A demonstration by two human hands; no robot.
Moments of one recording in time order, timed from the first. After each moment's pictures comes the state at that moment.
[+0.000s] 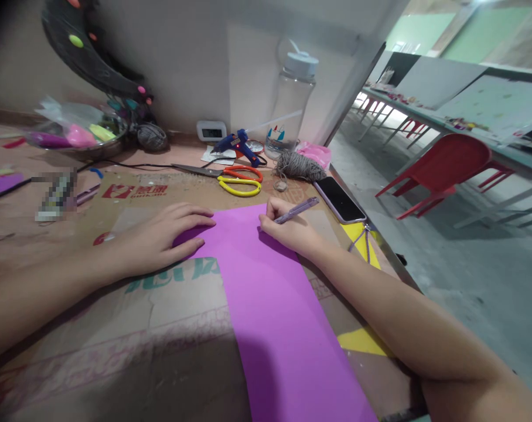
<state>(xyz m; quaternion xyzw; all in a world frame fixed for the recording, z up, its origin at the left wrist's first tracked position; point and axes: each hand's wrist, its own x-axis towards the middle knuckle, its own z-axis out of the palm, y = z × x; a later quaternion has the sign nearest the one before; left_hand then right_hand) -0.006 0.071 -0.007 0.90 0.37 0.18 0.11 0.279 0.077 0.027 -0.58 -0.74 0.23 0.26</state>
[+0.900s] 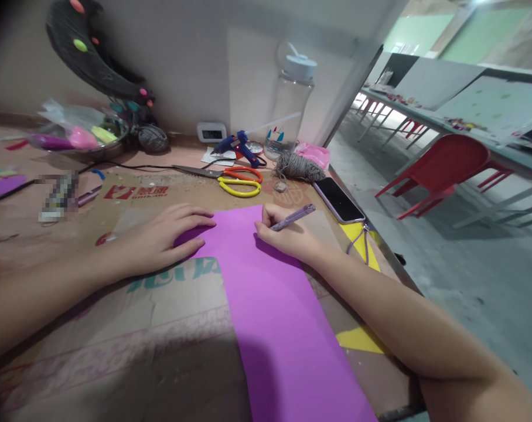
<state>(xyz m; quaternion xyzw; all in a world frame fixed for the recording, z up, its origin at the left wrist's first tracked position) -0.006 0.070 -0.006 0.90 0.37 0.18 0.12 0.280 0.073 0.021 -0.53 -0.77 0.24 0.26</state>
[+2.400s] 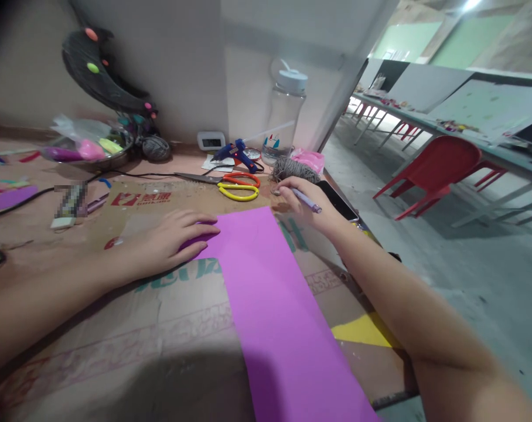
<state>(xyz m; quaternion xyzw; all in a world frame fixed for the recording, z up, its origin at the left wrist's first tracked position) -0.005 0.074 -0.010 0.93 0.32 0.17 0.06 0.336 0.122 0.036 -0.49 -0.80 0.11 0.31</state>
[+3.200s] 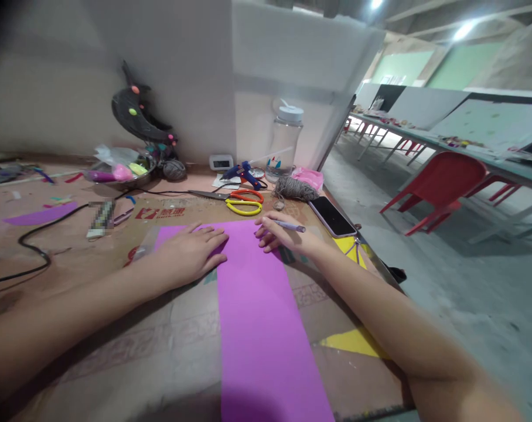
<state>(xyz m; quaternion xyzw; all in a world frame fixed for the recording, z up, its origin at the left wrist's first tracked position) 0.030 0.054 0.007 0.91 0.41 0.06 -0.06 0.300 0.092 0.017 -0.42 -0.65 0.54 0.31</state>
